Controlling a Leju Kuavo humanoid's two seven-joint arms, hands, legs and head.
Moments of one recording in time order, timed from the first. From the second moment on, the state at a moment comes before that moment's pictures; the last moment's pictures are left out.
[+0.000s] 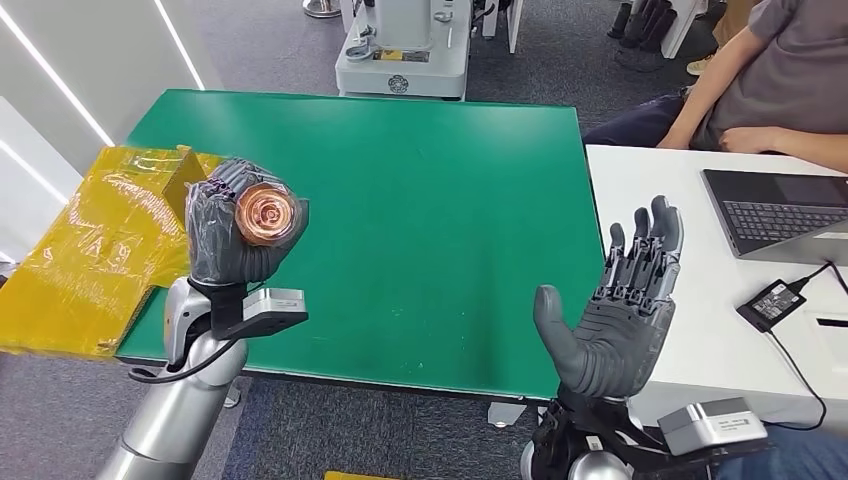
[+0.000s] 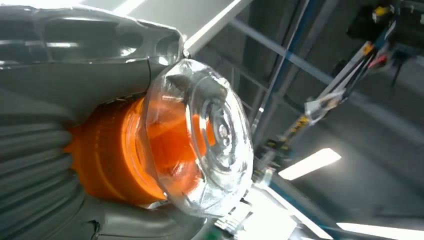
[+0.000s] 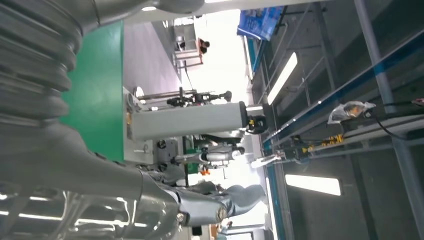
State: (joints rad) left arm -0.42 0.06 -0.41 -0.95 -0.72 0.50 -0.49; right arm -0.03 0.08 0.56 -1.63 -0.02 -0.55 -0.70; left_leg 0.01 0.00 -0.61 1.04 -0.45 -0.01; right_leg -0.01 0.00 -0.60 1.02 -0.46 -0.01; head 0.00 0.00
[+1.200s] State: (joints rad) left arm -0.69 0.21 -0.56 -0.35 -1.10 0.03 -0.38; right arm 0.04 0.08 0.55 -1.63 -0.02 -0.42 -0.70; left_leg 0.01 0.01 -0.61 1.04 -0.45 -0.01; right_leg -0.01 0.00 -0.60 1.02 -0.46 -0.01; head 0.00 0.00
